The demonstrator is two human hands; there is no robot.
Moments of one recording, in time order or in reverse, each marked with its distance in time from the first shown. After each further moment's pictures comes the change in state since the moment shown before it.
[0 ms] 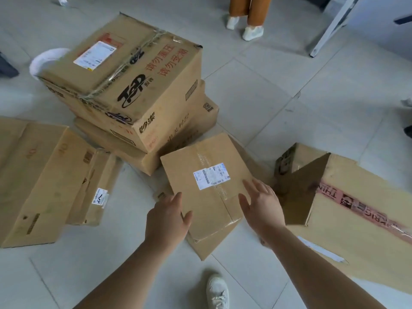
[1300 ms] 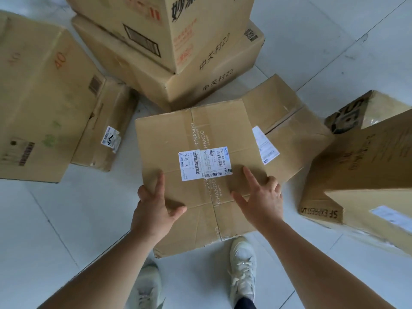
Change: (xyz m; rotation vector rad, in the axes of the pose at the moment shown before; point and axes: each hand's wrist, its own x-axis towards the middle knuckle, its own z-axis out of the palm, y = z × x) left_hand -0.047 -0.188 0.164 -0.164 -0.221 -0.363; right_hand -0.048 -0.030 0.228 -0.128 -0.299 0.211
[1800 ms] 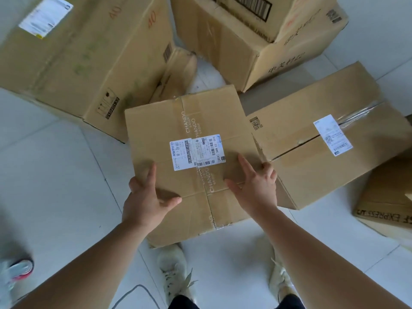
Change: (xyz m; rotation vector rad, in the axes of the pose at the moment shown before) left_hand -0.035 -0.194 -0.050 -0.043 0.072 -0.193; right_hand -0.059 -0.169 0.090 0.071 -0.015 -0.189
